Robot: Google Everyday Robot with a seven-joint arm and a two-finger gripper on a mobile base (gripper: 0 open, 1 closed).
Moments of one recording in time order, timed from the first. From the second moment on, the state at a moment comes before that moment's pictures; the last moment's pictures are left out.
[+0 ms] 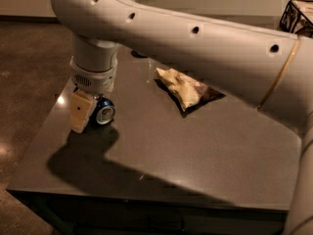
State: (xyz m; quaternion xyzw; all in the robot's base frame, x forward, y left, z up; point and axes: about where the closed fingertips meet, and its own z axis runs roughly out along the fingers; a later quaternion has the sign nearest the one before) arm 0.515 0.152 0.856 -0.57 0.81 0.08 0.12
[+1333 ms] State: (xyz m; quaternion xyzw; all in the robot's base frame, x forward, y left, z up) arm 0.548 0.103 0.909 -0.55 0.81 0.09 0.16
